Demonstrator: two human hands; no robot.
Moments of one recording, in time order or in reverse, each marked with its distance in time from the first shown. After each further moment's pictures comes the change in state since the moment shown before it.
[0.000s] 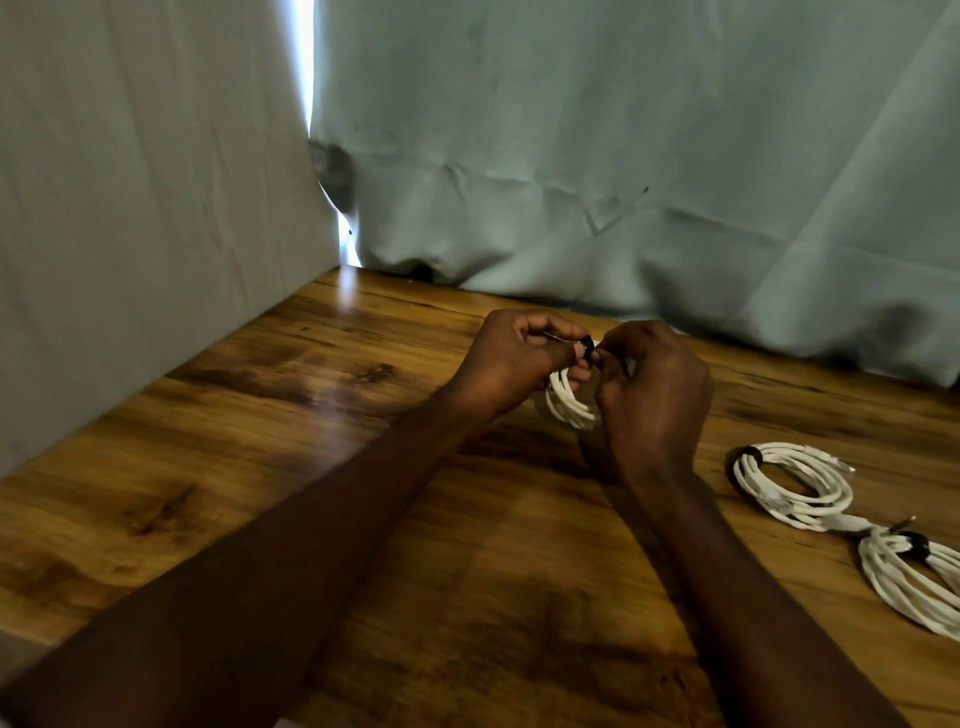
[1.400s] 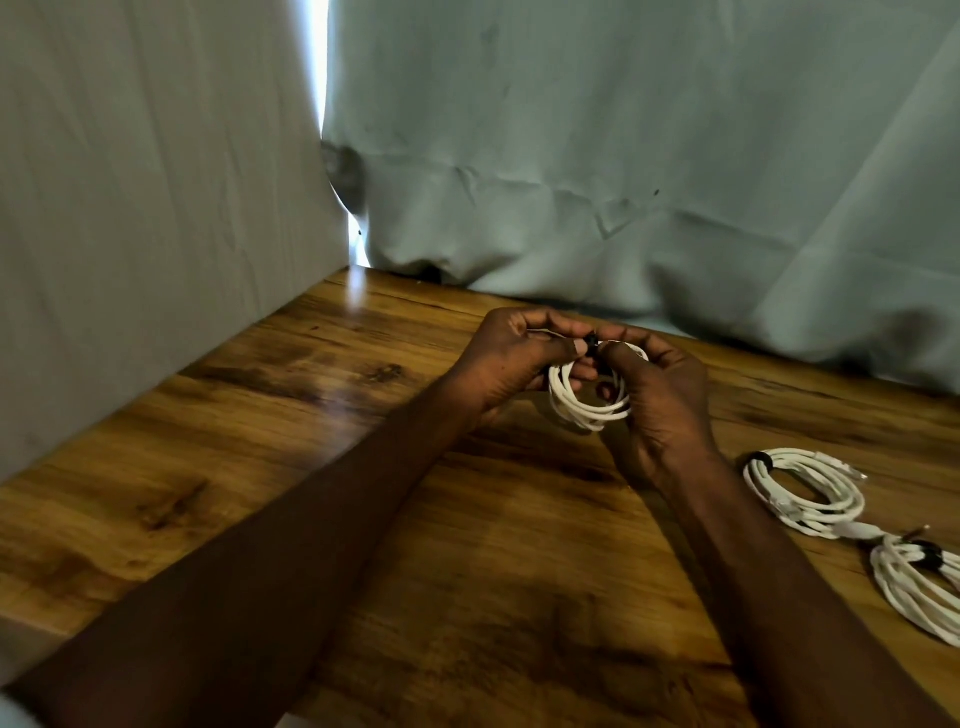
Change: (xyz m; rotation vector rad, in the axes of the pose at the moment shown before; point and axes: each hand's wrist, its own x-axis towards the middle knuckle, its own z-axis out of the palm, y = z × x) left_hand -0.005 0.012 -0.006 -0.090 -0.020 -0.080; right_hand 0.008 0.005 0.016 1.205 -0.192 0.677
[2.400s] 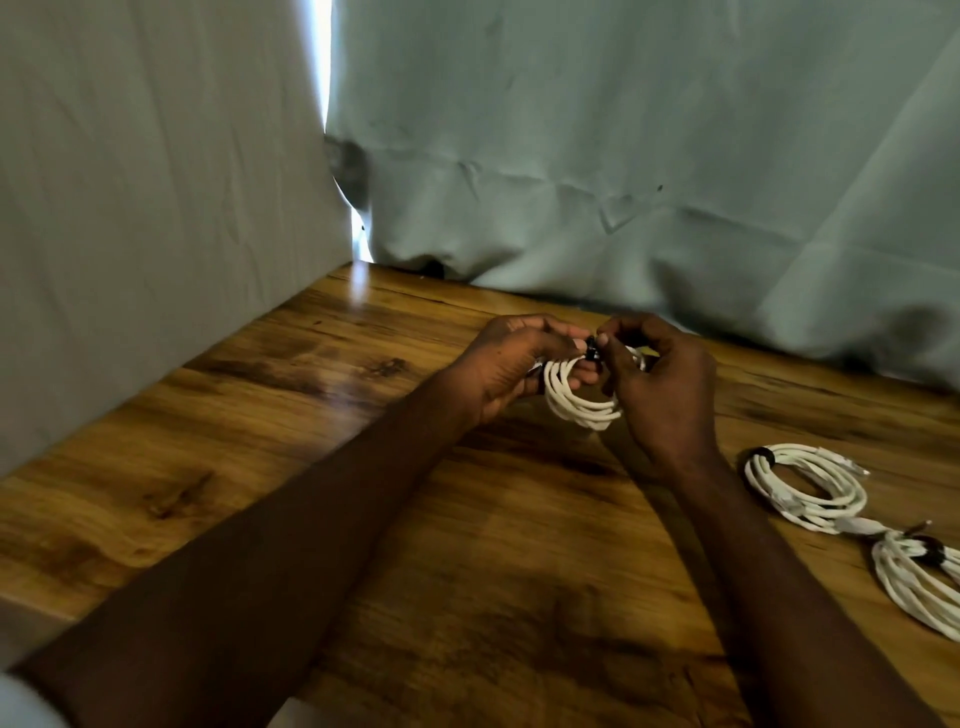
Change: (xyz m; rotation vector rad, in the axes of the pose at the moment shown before) left_hand -0.001 0.002 -0.003 -0.094 -0.007 -0.195; right_hand -0.007 -0.012 -0.007 -0.744 -0.039 -0.518
